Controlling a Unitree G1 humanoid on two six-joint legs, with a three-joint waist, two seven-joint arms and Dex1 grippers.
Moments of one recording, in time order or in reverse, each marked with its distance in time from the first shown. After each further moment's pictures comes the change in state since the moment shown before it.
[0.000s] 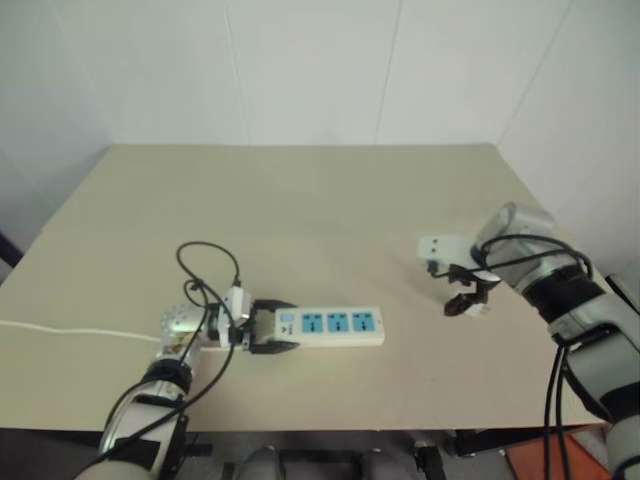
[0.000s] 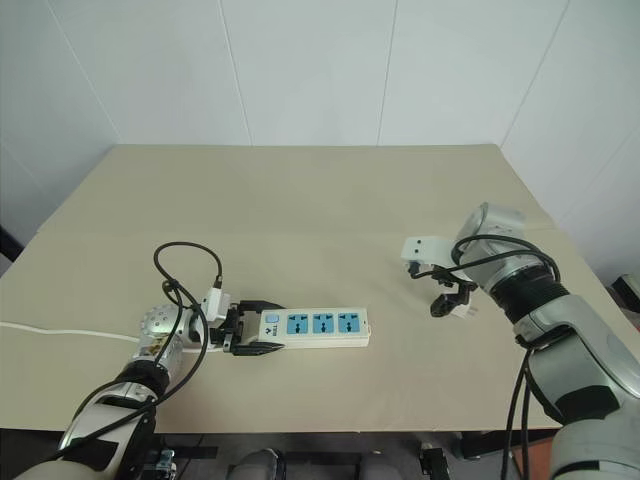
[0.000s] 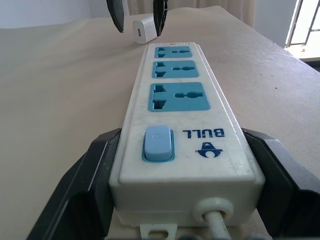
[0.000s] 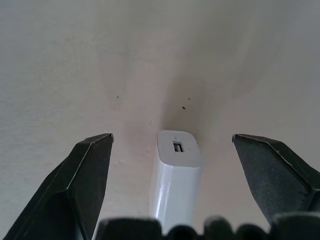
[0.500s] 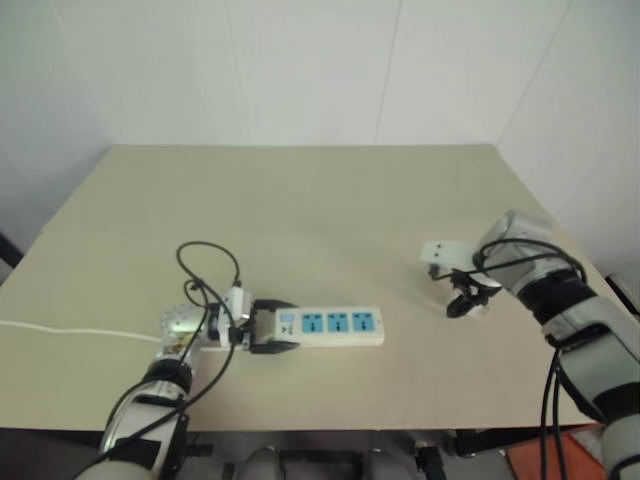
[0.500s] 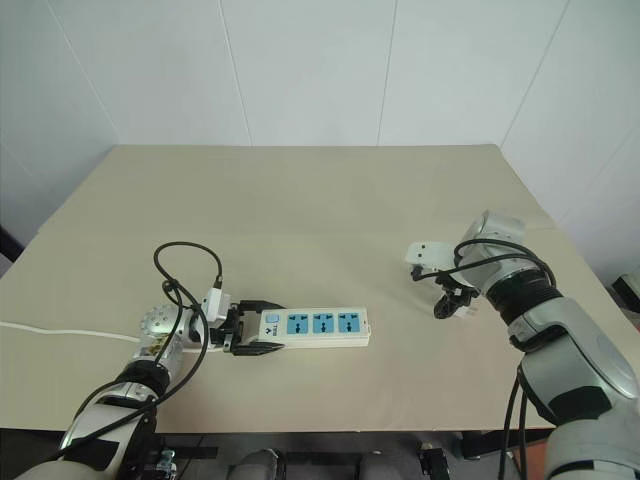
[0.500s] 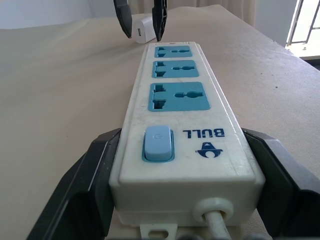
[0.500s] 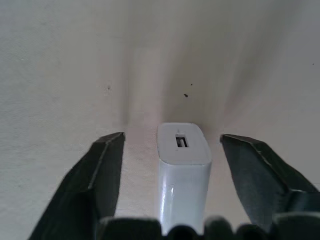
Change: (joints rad) left arm 0.000 -0.003 0.010 0.001 0.012 -0.005 0.000; right arm 0.008 0.031 -0.004 0.089 -0.011 0.015 -0.027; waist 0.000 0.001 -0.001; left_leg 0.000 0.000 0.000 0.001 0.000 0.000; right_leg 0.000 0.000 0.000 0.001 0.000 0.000
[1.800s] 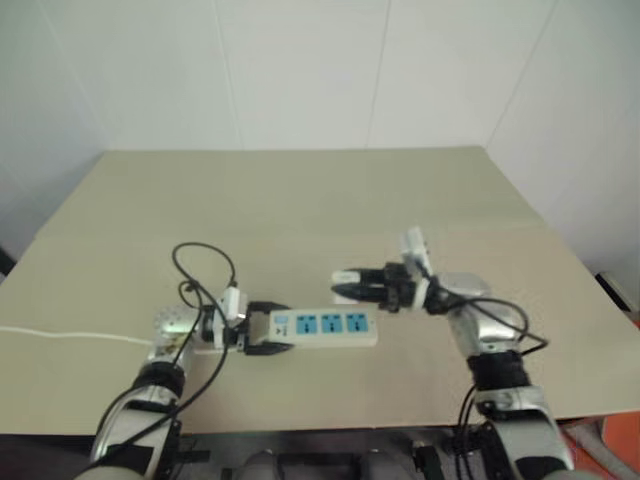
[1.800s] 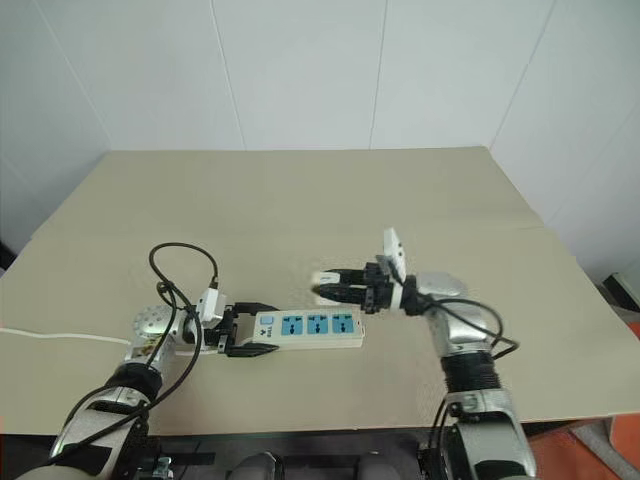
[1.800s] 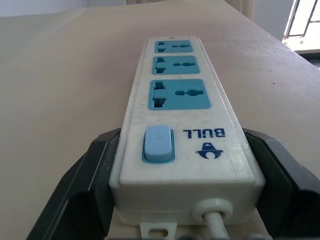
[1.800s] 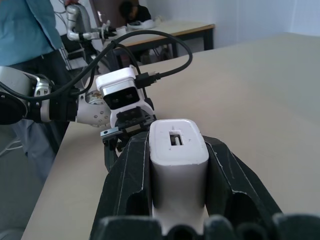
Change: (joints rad) left arm 0.041 0.036 0.010 -0.083 0.020 0.084 0.026; right arm 0.454 0.516 -0.696 -0.294 0.721 -0.405 -0.079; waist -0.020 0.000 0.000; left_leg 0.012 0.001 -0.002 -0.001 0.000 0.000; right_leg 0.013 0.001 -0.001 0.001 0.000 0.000
